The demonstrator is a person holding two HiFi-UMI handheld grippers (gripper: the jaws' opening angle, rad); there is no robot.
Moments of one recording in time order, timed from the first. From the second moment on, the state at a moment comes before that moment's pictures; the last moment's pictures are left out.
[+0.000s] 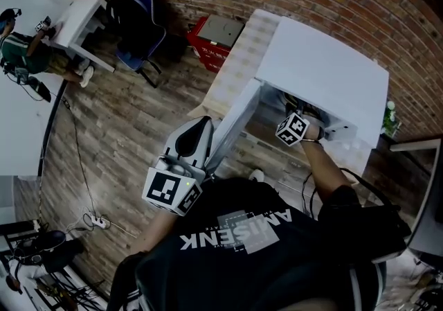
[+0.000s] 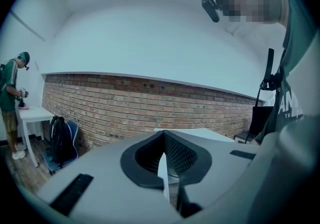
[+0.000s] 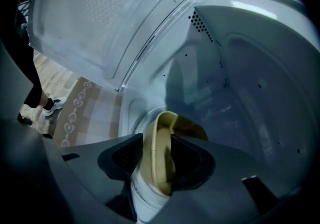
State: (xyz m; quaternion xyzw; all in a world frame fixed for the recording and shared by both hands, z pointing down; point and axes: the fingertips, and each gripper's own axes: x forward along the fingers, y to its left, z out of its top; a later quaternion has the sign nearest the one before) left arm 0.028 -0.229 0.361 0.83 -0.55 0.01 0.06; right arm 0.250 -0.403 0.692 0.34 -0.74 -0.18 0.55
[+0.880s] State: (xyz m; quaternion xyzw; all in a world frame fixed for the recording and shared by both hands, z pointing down) left arm 0.015 -0.221 0.369 0.84 -0.53 0.01 0.08; right arm 0.238 -0.377 0.690 0.32 -0.77 -0.11 0.55
